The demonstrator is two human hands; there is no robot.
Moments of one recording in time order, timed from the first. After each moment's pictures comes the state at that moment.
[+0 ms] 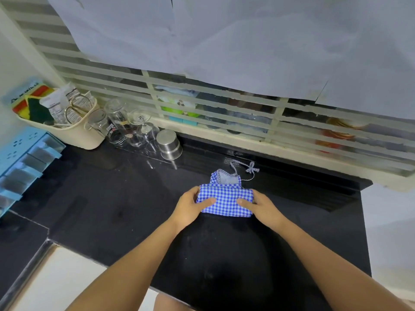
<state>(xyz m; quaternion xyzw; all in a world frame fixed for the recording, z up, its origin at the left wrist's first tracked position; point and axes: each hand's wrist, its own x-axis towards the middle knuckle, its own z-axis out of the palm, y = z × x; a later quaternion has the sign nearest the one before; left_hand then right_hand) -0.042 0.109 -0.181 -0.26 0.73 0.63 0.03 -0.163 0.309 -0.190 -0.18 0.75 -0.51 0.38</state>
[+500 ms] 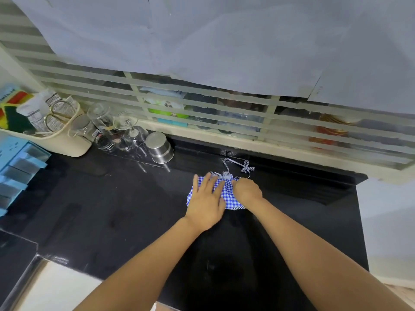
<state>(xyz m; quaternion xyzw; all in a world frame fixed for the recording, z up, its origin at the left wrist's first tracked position) -0.088 0.139 -0.202 -0.06 1.00 0.07 -0.02 -0.197 0.241 -0.186 -0.06 0.93 -0.17 0.32</state>
